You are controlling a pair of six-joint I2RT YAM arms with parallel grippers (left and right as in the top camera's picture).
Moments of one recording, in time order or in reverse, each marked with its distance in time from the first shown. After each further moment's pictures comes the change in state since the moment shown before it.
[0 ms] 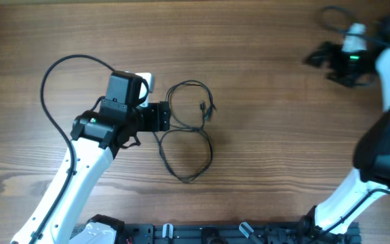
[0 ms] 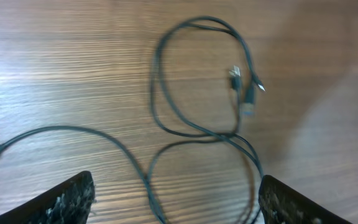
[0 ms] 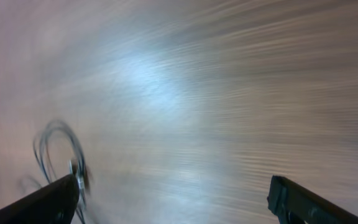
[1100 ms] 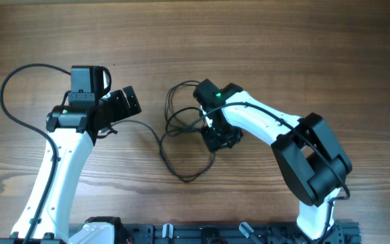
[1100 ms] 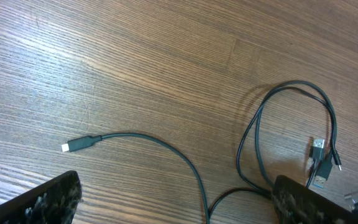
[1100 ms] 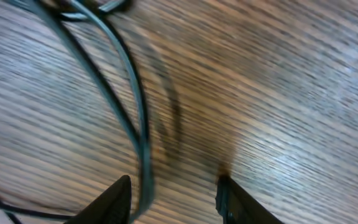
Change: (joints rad) left arm 0.268 0.056 0.000 0.023 -0.085 -0.084; right arm 0.929 -0.016 -0.375 0.057 0.380 0.266
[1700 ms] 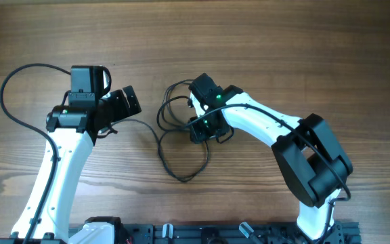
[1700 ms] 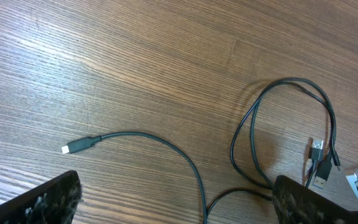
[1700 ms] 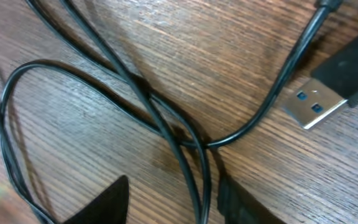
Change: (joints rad) left arm 0.000 0.000 0.000 0.003 0.000 0.000; right arm 0.005 -0.008 -0.016 0.254 -0.118 0.055
